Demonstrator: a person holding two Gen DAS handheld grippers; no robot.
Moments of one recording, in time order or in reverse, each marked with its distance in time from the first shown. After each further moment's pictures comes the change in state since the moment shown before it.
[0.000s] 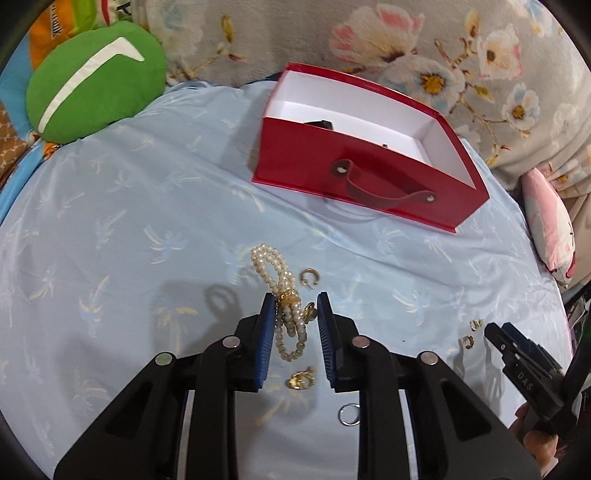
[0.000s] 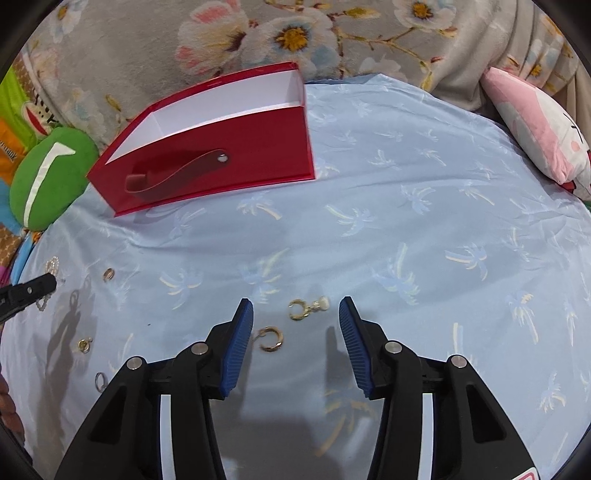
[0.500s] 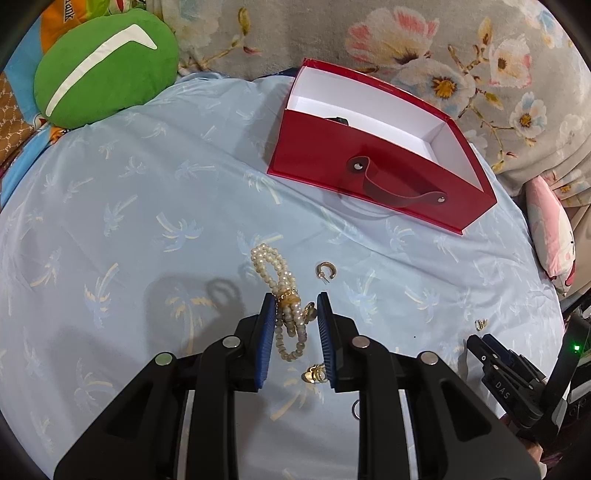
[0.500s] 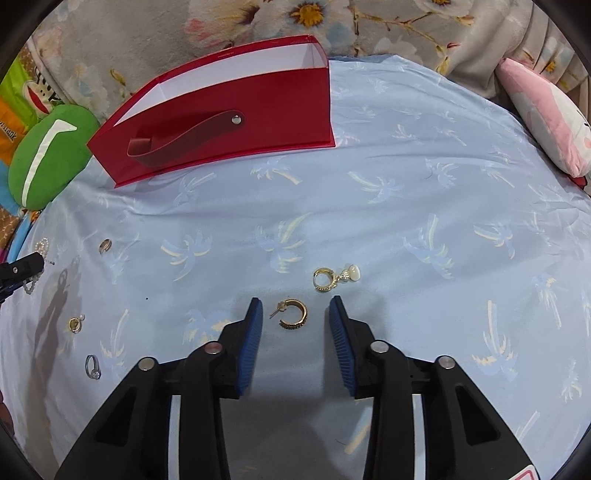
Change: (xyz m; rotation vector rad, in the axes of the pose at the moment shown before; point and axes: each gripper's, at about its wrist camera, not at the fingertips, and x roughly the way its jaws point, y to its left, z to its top) left arm 0.003 0.012 -0.005 -0.028 0.016 -0.005; right arm 0.022 0.012 -0.014 -0.024 0.068 0.003
